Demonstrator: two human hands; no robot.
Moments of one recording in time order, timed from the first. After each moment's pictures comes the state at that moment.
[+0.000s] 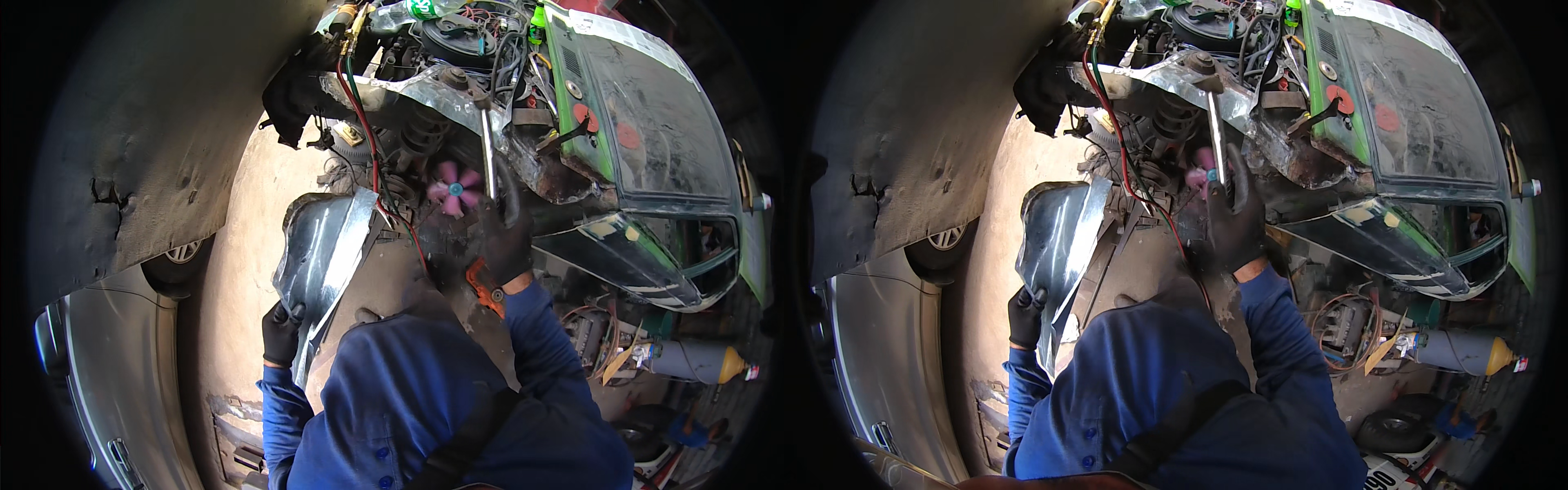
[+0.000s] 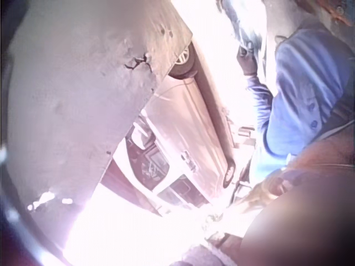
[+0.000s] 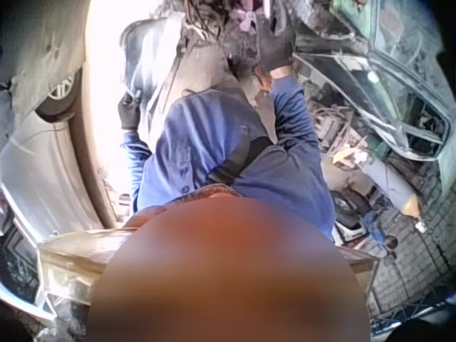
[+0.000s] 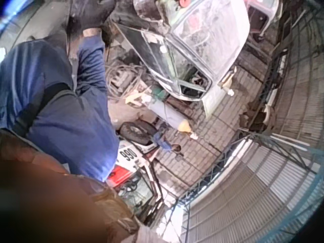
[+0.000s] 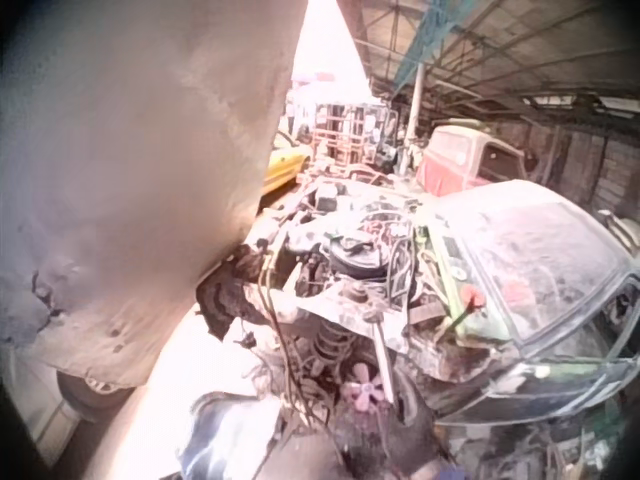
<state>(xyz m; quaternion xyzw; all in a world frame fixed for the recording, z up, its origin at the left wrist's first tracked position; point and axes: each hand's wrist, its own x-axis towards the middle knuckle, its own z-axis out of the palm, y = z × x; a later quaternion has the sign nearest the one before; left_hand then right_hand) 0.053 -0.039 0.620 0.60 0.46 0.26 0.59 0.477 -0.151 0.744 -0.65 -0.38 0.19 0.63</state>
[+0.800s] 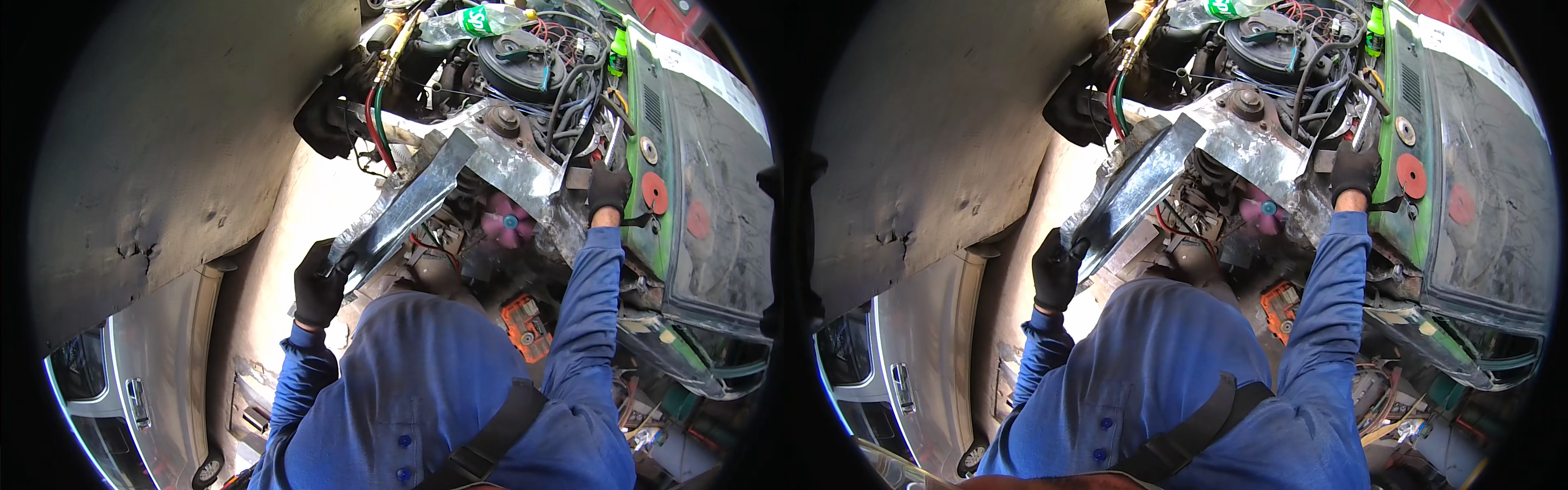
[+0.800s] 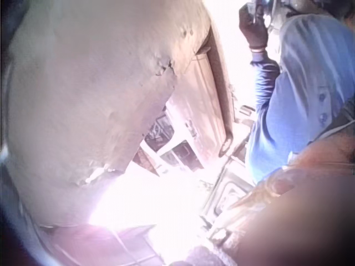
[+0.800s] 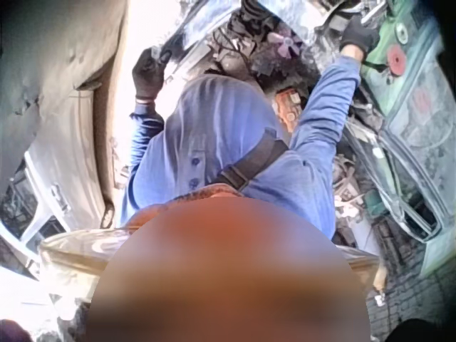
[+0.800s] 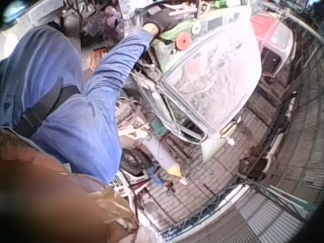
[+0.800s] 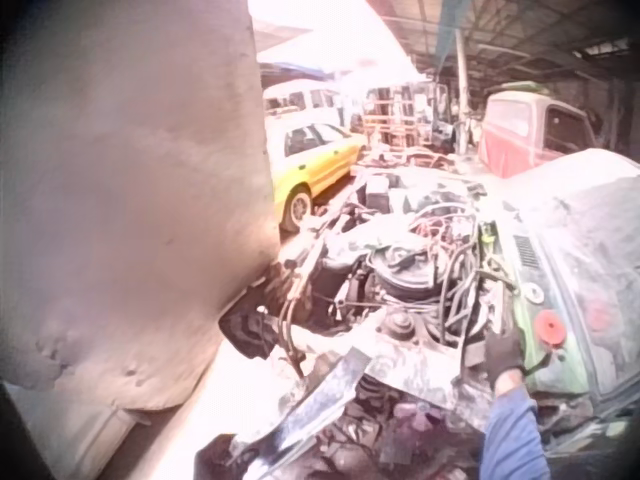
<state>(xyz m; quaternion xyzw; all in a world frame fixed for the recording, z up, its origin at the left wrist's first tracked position) 0.284 0.043 0.732 0.74 0.50 0.31 0.35 0.818 -0.011 0.701 -0.85 -0.21 0.00 0.49</state>
